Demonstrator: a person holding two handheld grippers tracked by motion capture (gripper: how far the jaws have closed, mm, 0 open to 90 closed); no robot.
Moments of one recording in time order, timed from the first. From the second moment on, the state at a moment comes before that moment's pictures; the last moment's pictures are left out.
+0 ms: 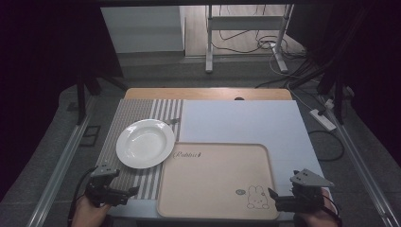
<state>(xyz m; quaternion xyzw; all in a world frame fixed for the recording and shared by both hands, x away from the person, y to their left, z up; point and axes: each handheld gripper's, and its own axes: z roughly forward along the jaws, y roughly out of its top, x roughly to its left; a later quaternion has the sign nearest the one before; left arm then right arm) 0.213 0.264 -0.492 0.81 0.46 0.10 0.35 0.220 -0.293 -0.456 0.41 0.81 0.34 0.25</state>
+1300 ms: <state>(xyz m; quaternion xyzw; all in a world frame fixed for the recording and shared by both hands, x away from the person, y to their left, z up) 0.257 0.231 -0.499 0.83 0.42 0.09 0.35 0.220 -0.290 -0.458 0.40 0.82 0.33 0.26</state>
